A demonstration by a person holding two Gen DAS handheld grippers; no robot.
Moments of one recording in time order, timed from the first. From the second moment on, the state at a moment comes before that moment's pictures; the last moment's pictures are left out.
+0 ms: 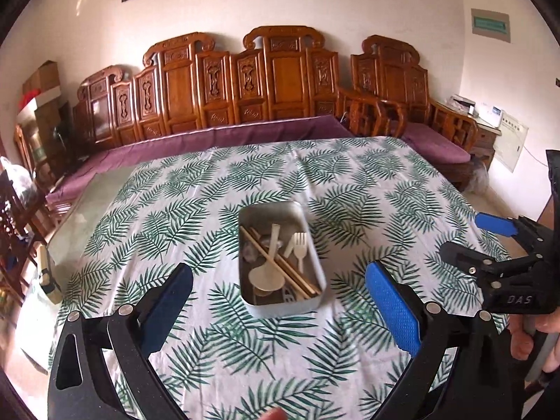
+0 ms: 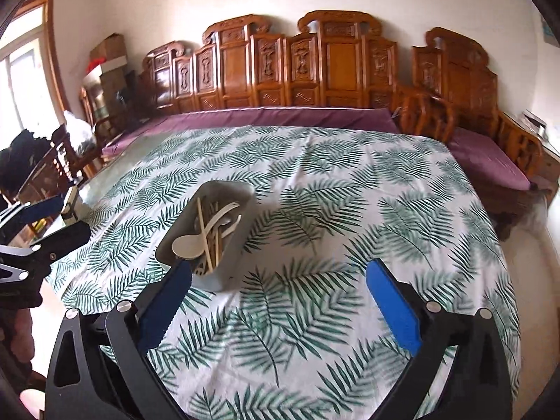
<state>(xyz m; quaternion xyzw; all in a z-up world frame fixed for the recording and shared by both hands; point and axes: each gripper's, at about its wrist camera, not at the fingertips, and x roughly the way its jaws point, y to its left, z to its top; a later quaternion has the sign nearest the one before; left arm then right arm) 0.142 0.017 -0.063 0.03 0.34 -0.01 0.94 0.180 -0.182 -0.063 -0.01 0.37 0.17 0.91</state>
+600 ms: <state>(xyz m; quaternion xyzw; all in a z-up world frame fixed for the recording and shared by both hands) 0.069 -0.020 -0.006 0.01 0.27 -0.01 0.96 0.088 -0.235 -0.001 0.01 0.28 0.13 0.95</state>
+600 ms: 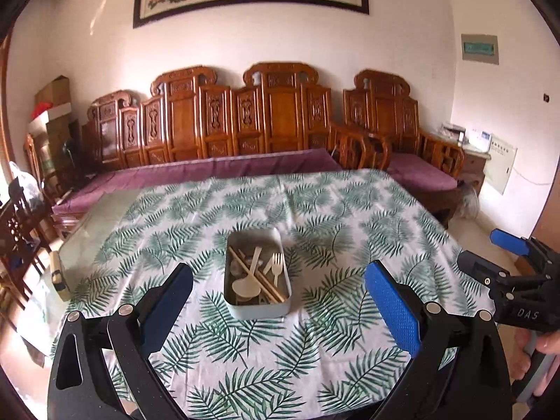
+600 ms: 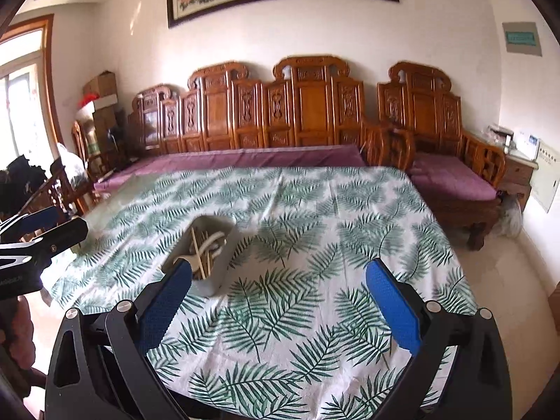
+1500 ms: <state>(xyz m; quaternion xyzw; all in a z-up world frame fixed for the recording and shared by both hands) 0.011 -0.032 0.062 0.01 0.19 0.00 0.98 0.026 -0.251 0.075 0.01 0.19 0.11 0.98</state>
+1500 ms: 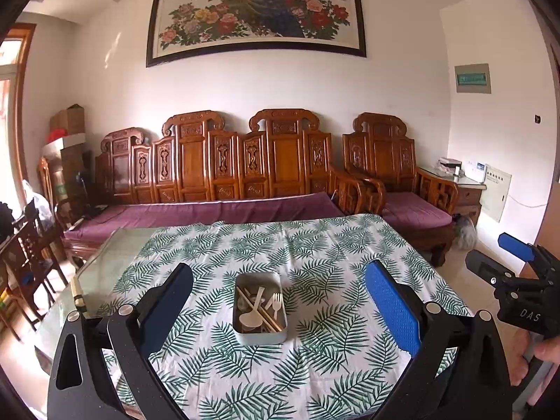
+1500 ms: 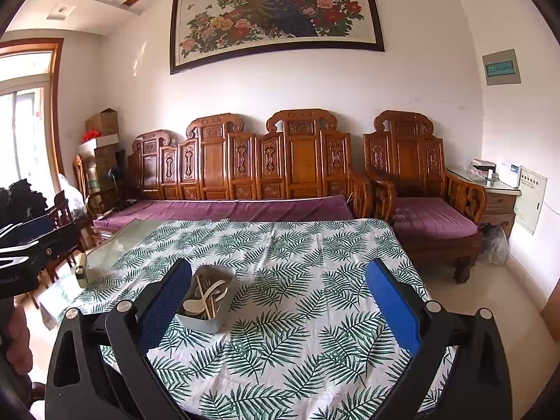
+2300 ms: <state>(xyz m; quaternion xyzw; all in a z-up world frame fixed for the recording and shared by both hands) 0.013 -0.030 0.055 0.01 0.20 0.00 0.98 0.023 -0.247 0.075 0.01 0.19 0.12 0.97</state>
